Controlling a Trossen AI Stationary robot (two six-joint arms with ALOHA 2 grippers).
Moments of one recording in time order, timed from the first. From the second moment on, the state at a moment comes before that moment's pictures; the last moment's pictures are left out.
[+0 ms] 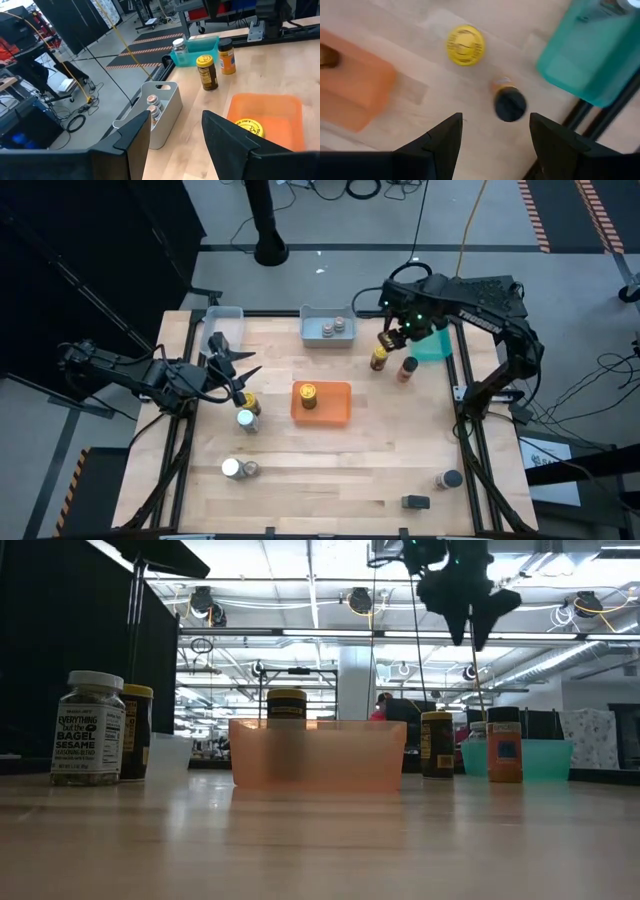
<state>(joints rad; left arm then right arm) -0.26 0.77 0.73 -0.31 -0.77 0.10 -0.51 1.57 1.64 -1.57 0.02 0.62</state>
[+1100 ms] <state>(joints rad) -0.26 0.77 0.73 -0.30 -0.77 0.12 -0.66 1.34 1.07 -1.20 -0.02 0.64</state>
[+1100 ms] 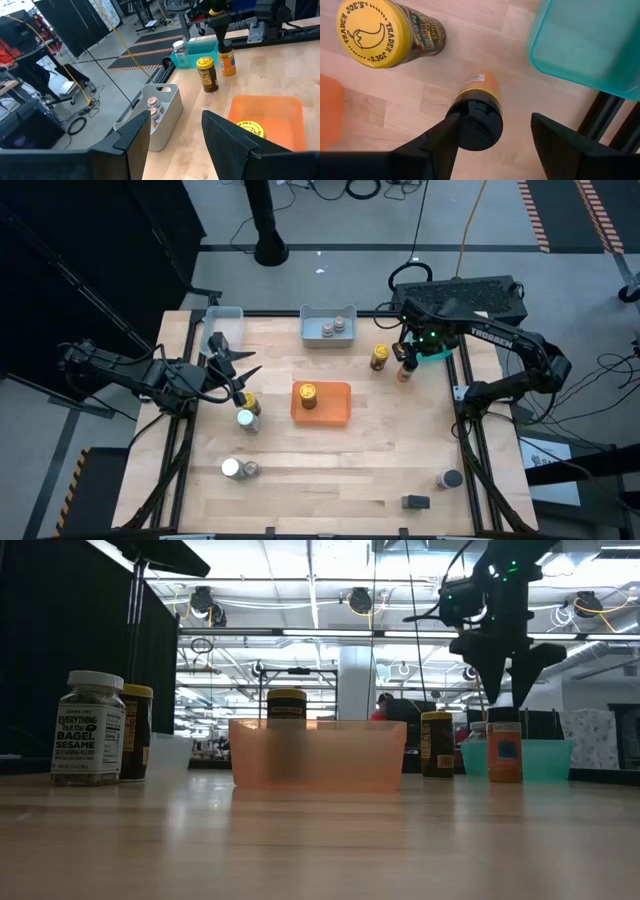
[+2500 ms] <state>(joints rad) -0.26 0.77 0.73 -0.29 -0.75 0.12 -0.53 1.45 1.09 -1.20 0.01 0.71</state>
